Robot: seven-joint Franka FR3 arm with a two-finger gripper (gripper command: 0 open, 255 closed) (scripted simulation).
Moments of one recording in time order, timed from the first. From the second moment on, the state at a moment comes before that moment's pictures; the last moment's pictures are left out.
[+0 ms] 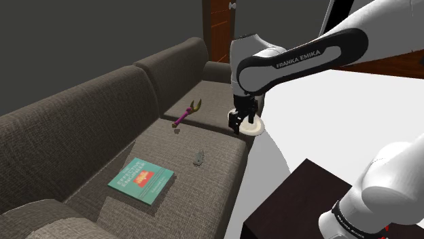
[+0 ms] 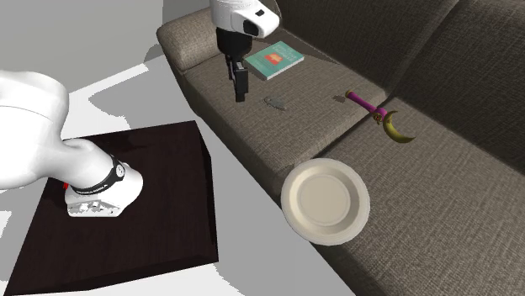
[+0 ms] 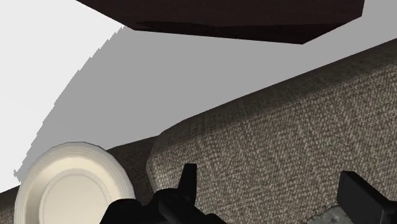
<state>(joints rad) 0.01 -0.26 0.20 -2.33 0.01 1.98 0.12</state>
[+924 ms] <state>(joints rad) 0.06 0.25 0.25 -1.96 -0.15 2.20 0.29</state>
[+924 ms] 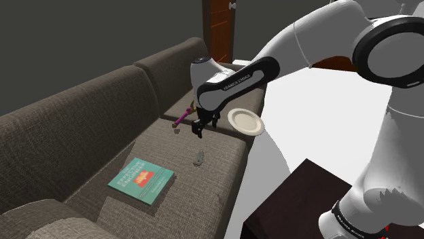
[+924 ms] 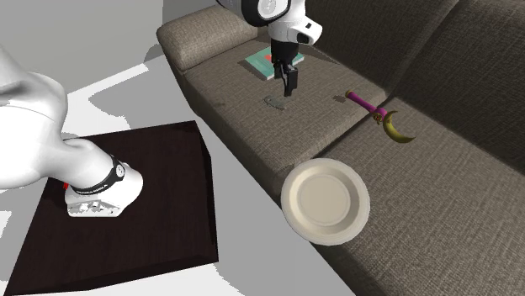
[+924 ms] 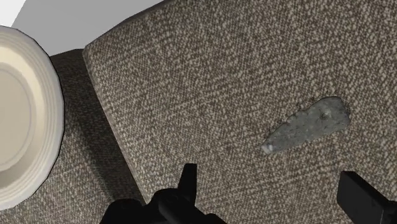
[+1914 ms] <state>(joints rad) 0.09 0.42 0.23 -1.87 -0.22 2.30 0.33</state>
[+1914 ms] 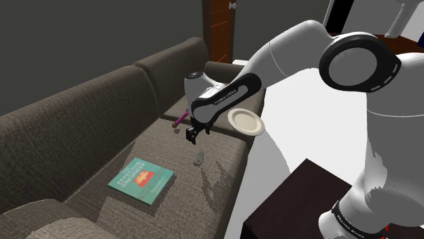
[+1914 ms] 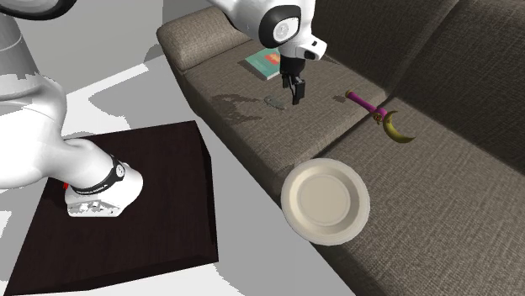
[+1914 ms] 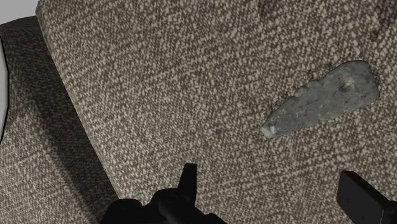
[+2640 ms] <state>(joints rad) 0.09 0.42 0.23 -1.87 -0.22 2.30 0.33</state>
